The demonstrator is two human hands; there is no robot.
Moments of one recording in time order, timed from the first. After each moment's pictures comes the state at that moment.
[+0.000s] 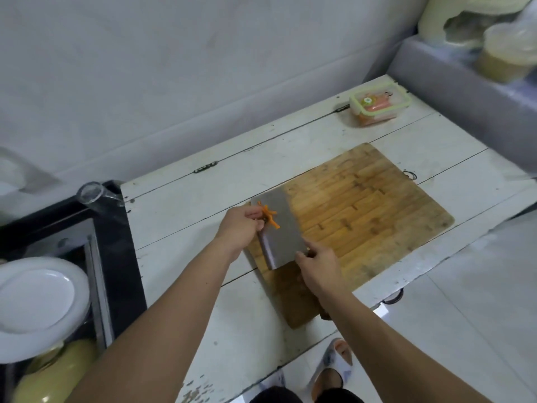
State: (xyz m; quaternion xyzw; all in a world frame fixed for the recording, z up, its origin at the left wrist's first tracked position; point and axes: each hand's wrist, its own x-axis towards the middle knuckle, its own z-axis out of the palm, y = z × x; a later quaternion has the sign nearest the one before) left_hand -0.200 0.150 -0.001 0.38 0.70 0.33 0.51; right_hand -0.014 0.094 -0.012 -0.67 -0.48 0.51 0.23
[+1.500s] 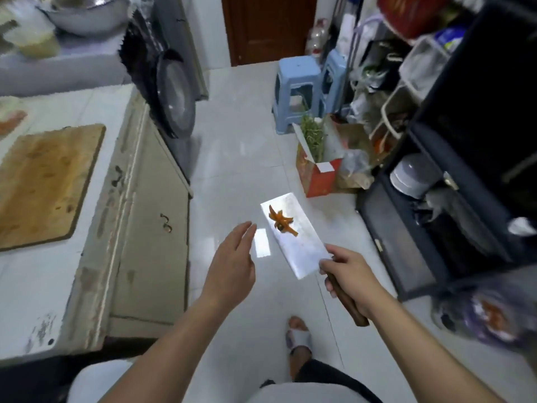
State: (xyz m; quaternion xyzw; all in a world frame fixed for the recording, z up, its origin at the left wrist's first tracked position) left_hand -0.042 -0.416 -0.008 0.96 0.11 0.11 0.23; right_hand 0.067 -0.649 0.020 -0.73 0.03 0.34 0.59
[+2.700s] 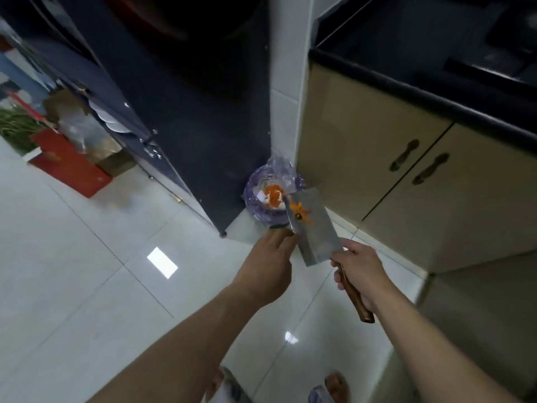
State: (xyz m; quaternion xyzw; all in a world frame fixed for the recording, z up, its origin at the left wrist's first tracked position) left_hand 0.028 -1.201 -0.241 0.92 -0.32 -0.08 0.22; right_hand -0.031 -1.395 -0.234 -0.66 0.40 0.11 0.63
